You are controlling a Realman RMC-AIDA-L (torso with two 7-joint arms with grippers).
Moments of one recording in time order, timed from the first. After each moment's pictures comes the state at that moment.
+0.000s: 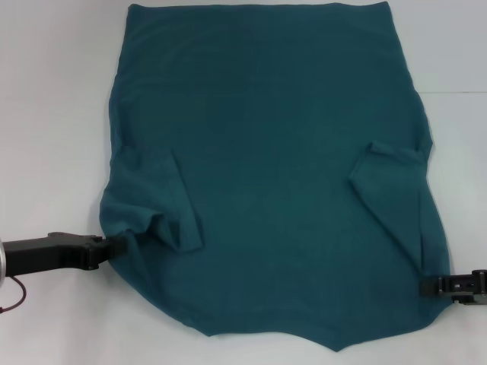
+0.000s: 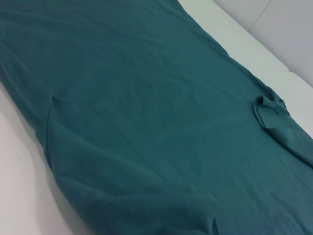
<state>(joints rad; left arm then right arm) -0.44 -2.15 0.55 0.88 2.30 1.43 -1.86 0.47 1.95 -0.58 -0.60 -2.35 -1.54 2.23</state>
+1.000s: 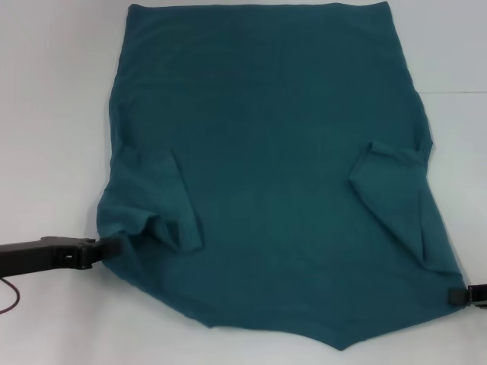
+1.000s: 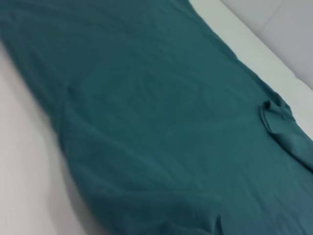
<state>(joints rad) -0.43 -2.14 0.55 0.88 2.30 1.44 -1.92 0.41 1.95 -0.50 -0.60 -2.34 -1.54 2.16</state>
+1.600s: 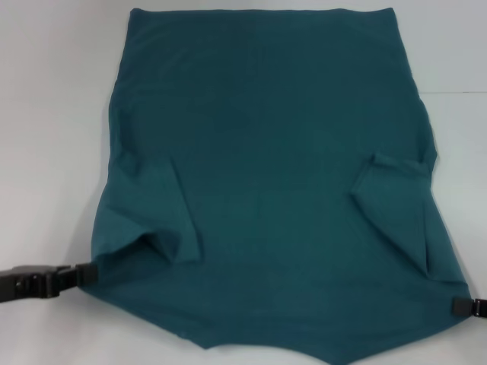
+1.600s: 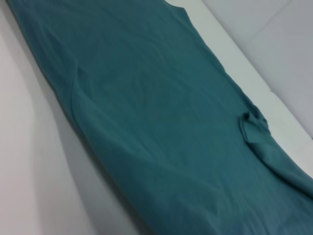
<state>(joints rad) -0.38 -2.11 0.41 0.89 2.32 1.65 -1.93 0.35 1.99 -0.35 -0.59 -2.34 -1.64 1.97</state>
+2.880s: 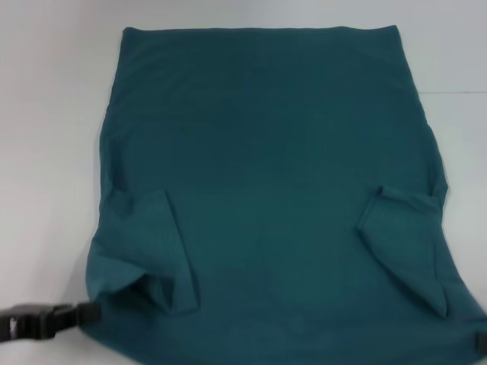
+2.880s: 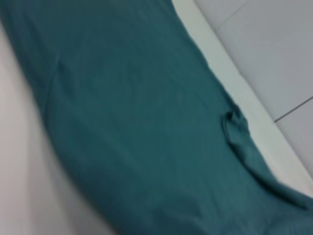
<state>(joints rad) -0.32 -2.12 0.37 0.89 2.34 1.79 -1.90 0.25 1.98 -0.30 -0.59 -2.34 -1.78 1.83</state>
